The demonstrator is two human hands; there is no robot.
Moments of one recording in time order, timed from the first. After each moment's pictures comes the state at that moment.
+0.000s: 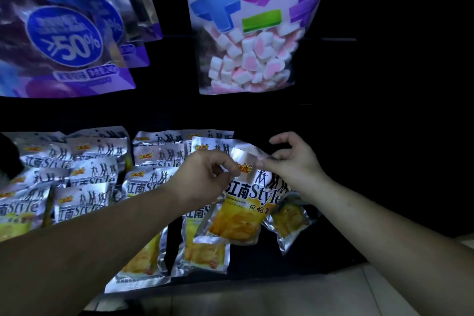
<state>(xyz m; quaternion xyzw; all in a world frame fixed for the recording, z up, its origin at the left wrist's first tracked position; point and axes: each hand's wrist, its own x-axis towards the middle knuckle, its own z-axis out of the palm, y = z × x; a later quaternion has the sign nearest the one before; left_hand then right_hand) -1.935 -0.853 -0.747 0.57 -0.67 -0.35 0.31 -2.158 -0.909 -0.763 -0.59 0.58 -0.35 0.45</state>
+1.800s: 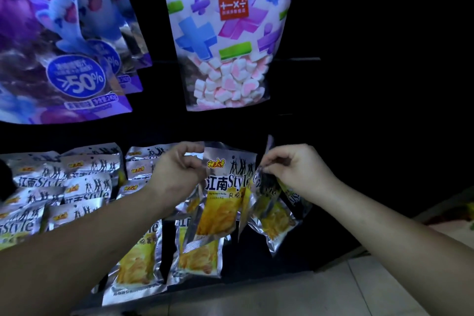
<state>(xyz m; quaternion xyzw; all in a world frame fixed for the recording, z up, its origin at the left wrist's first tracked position) -1.932 -0.848 -0.712 0.64 -0.51 -0.41 0.39 -2.191 -0.874 -0.698 -0.72 0.55 -0.29 0.31</state>
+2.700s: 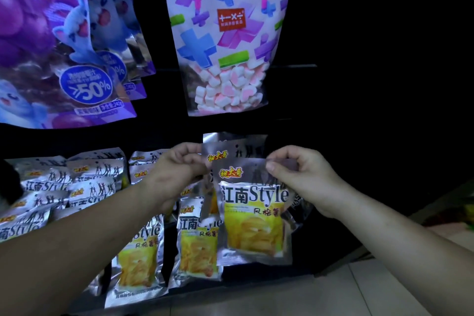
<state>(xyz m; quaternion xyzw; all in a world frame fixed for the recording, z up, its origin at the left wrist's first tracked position) -1.931 -0.853 -0.706 0.56 -0.44 -0.53 0.46 -2.196 -0.848 -0.682 -0.61 0.50 -0.39 0.47</state>
